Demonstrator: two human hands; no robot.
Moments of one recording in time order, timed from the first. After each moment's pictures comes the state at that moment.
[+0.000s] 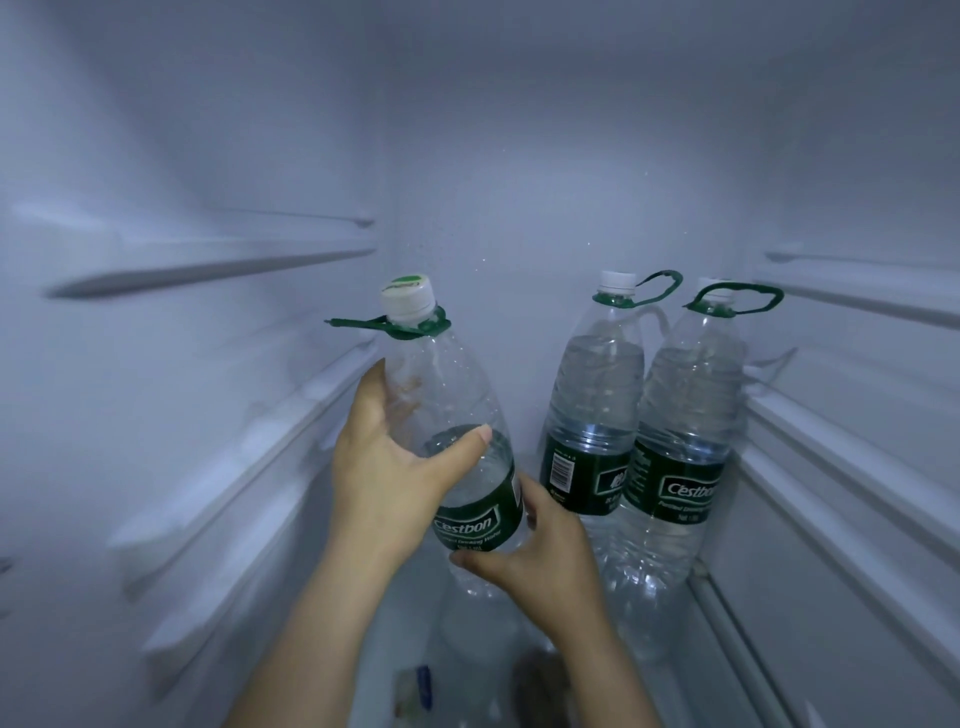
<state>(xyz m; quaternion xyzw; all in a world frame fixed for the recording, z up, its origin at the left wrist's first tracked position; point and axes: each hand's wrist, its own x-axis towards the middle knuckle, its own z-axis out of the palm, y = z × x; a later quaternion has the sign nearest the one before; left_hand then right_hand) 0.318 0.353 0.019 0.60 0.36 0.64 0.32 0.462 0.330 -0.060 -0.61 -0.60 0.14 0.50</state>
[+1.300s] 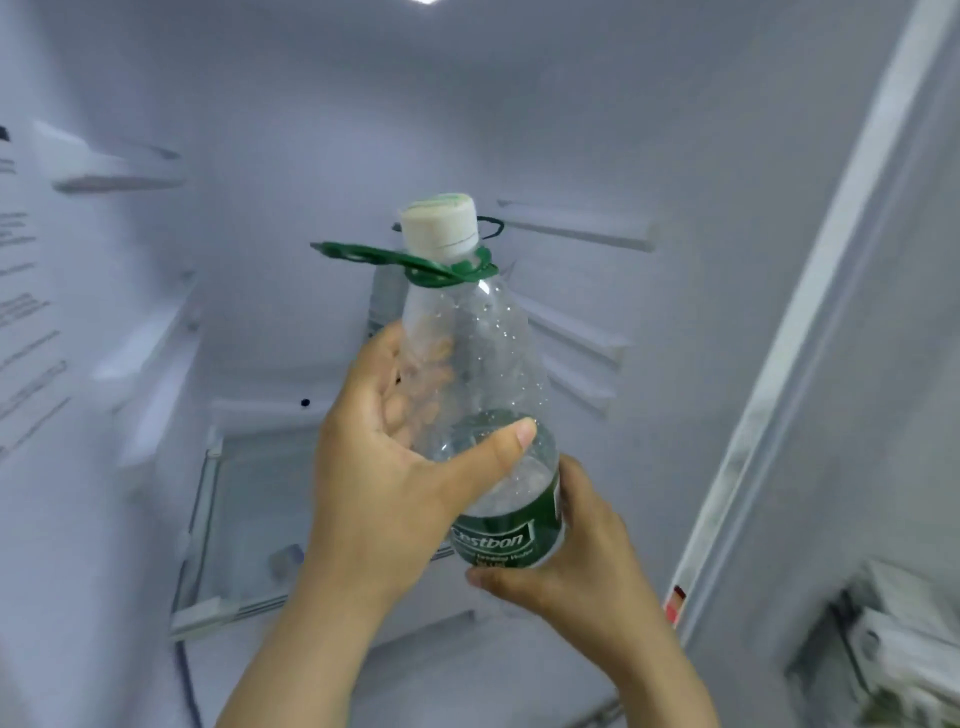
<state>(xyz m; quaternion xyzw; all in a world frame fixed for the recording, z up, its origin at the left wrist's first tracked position) 0.272 0.146 0.031 0.67 0.04 0.54 0.51 0.386 0.040 -0.021 -0.72 -0.46 0.06 0.51</state>
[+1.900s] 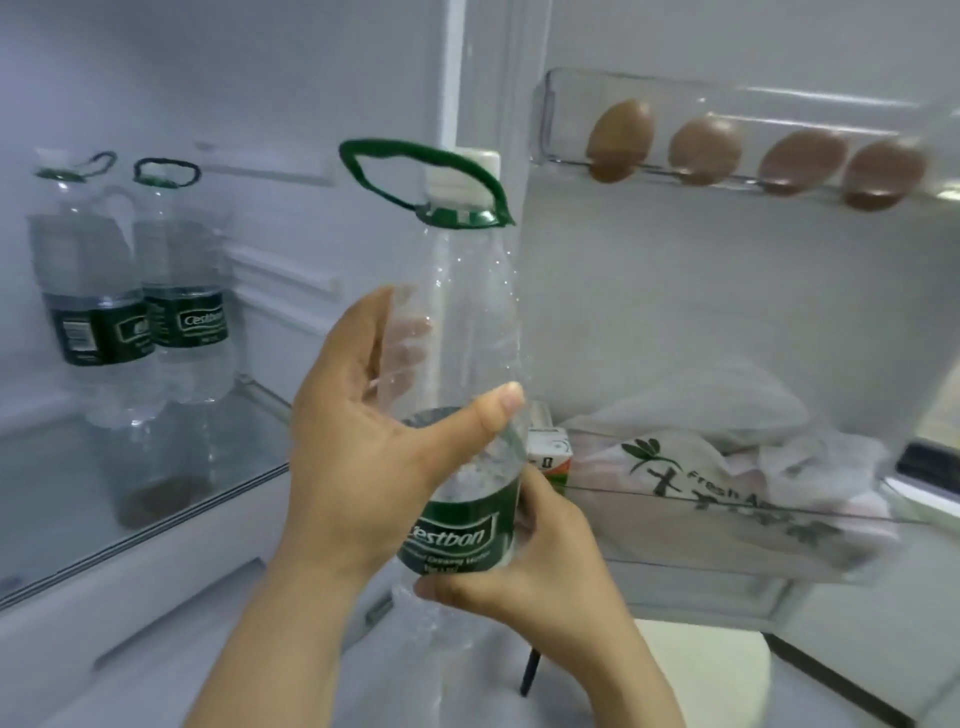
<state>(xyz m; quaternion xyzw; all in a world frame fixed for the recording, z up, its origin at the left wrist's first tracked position) 0.309 -0.016 0.034 0.70 -0.07 0.42 0.58 0.353 -0.156 -0.028 -0.79 -0.29 0.02 0.55</state>
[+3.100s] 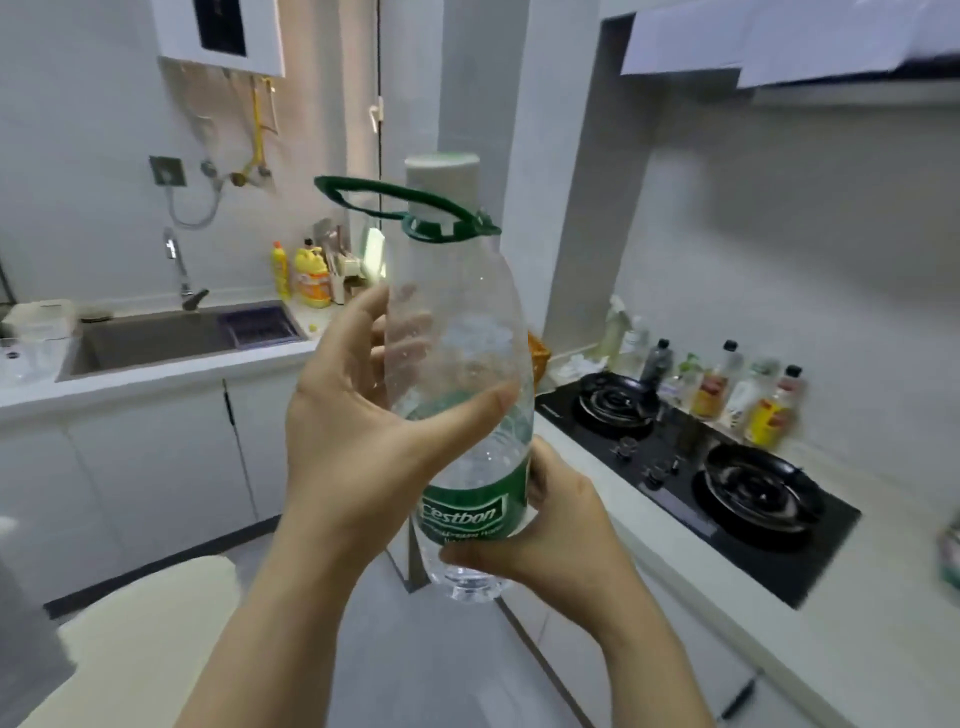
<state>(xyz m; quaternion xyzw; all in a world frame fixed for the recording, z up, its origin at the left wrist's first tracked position) 0.334 -0.532 0.011 0.52 -0.45 -0.06 0.72 0.201 -0.613 -0.041 -0.79 0.30 -0.30 0.44</state>
